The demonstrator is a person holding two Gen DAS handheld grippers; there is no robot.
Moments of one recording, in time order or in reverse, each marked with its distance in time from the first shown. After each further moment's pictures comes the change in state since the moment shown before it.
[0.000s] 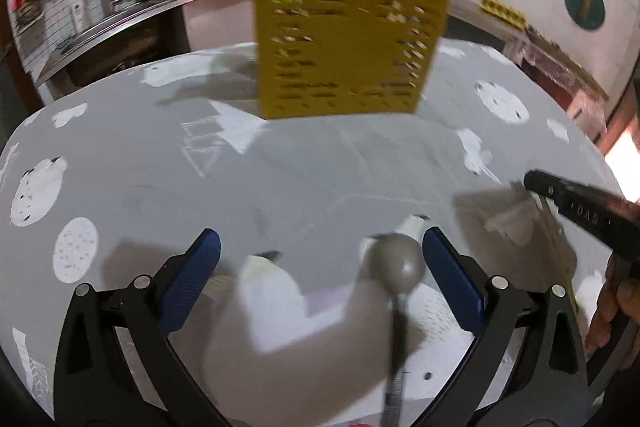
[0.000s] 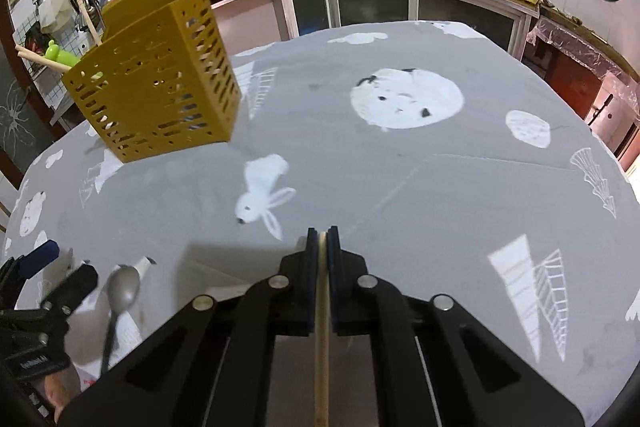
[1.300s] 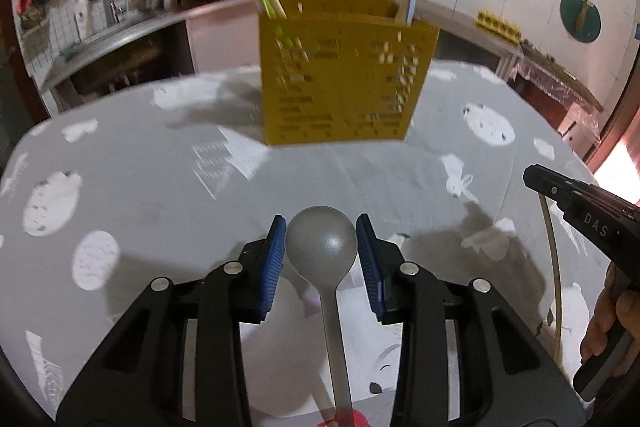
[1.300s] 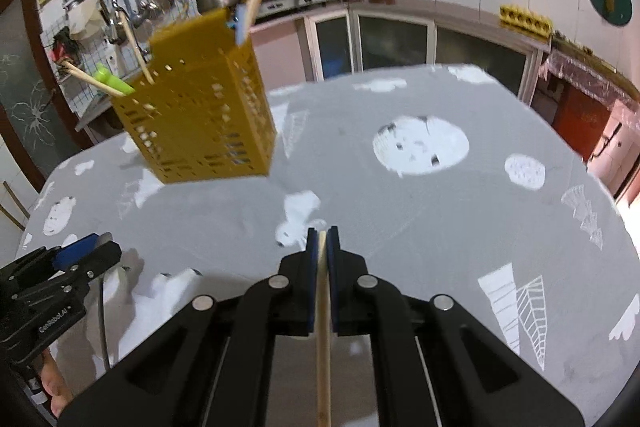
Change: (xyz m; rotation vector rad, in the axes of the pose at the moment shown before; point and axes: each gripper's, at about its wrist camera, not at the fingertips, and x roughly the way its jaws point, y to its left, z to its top) left arm -0.035 0.009 0.015 -0.030 -0.062 0.001; right arm -0.049 0.022 0.012 -0.076 -0.145 0.062
